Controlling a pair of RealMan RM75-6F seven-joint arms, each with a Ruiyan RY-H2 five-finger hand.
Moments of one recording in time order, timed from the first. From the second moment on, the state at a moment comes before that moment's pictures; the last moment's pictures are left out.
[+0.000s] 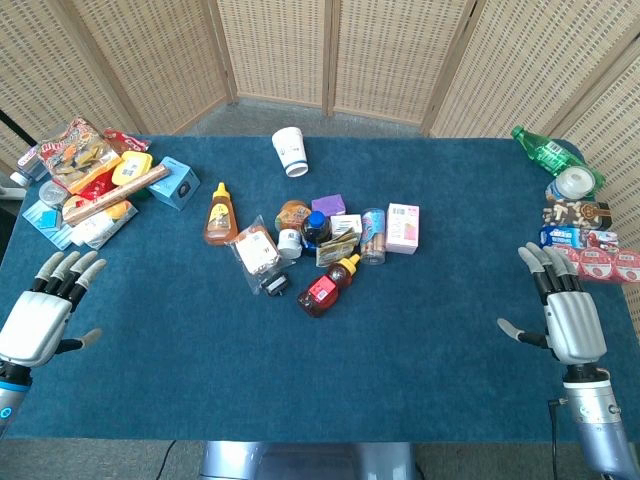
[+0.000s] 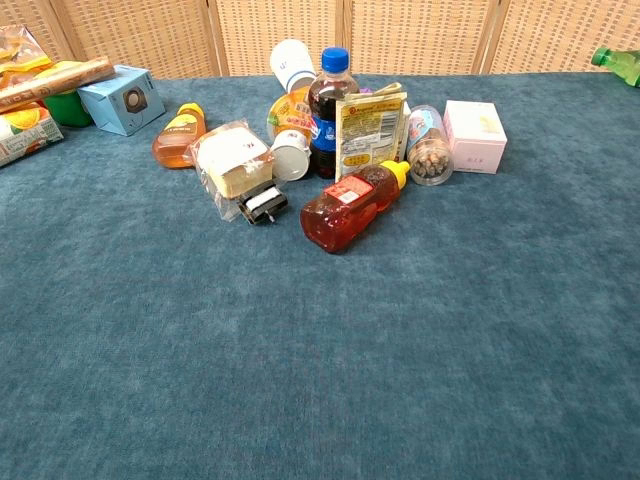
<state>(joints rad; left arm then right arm) -0.24 -1.11 -0.01 -1.52 1.62 1.43 0.01 0.22 -1.21 0.14 -1.55 -1.51 1.48 0.13</state>
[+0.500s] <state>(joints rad) -0.35 -1.11 -0.01 -1.41 1.71 1.36 -0.06 0.22 -1.21 0.14 -1.55 -1.50 1.47 0.12</state>
